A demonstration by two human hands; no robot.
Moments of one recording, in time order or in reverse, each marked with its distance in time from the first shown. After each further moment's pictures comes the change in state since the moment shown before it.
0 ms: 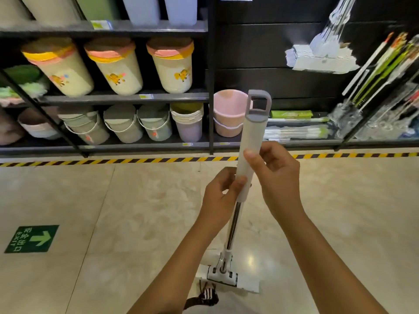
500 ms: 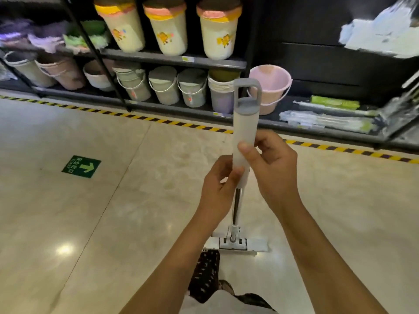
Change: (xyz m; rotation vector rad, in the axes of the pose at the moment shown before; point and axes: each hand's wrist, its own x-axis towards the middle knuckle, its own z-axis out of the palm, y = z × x) left_hand -0.169 0.010 0.055 0.031 0.275 -0.001; right_hand -0.131 -0.030 -0.059 0.228 -0.327 -0.015
